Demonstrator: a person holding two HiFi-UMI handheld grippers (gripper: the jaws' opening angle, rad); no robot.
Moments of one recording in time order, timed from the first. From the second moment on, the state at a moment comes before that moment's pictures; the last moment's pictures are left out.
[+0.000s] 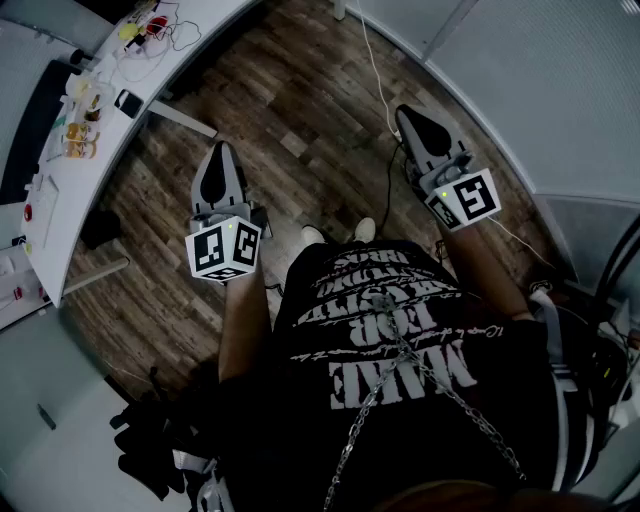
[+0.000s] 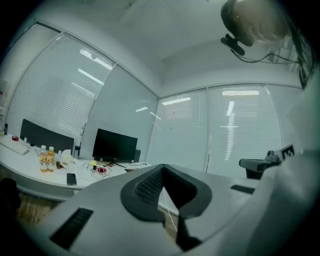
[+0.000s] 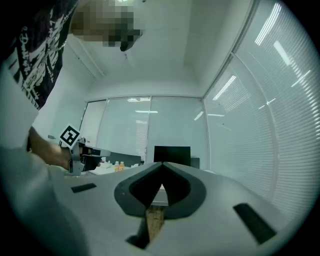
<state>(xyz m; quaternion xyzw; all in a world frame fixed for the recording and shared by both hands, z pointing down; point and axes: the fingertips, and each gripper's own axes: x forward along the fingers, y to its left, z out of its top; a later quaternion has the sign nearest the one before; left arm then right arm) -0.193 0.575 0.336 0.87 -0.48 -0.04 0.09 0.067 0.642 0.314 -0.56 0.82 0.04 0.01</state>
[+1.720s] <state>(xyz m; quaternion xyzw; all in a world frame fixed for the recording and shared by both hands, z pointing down) -0.049 0.307 0.342 0.89 -0.46 0.01 0.04 0.208 0.363 0.315 -0.60 0.80 0.00 -0.02</state>
